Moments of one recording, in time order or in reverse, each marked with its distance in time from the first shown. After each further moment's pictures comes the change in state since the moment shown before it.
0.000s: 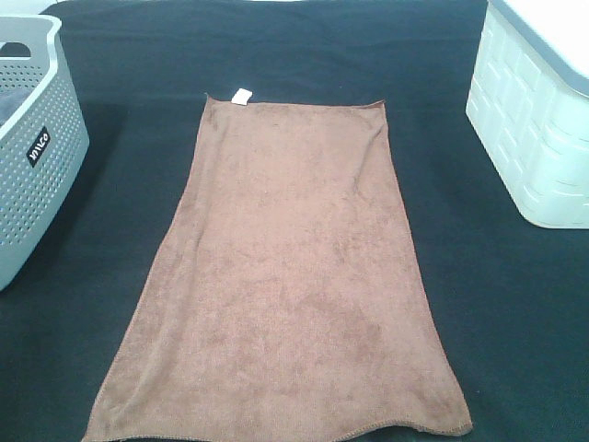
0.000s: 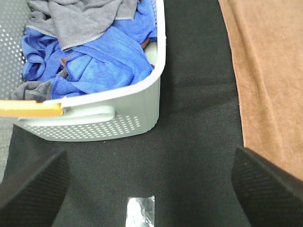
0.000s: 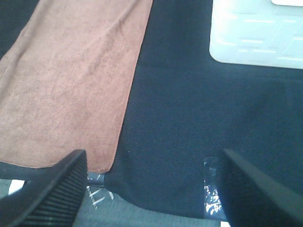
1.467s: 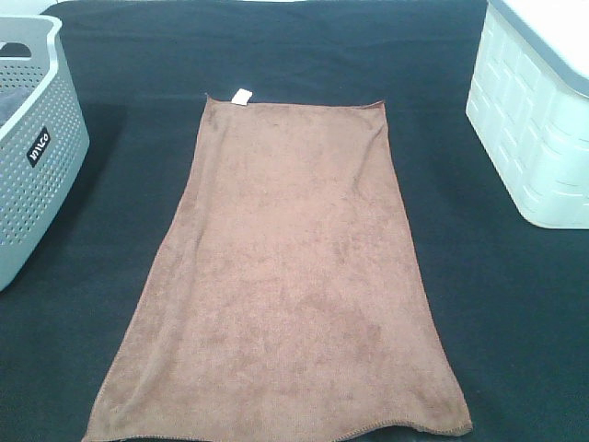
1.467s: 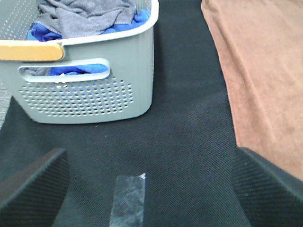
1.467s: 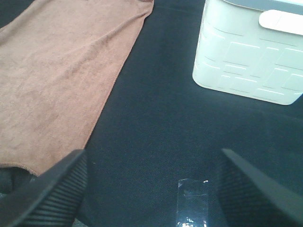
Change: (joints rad) left arm 0.000 -0.626 0.301 -0.037 0.090 0.003; right arm 0.000 -0.365 0.323 -0.047 -0.154 -0.139
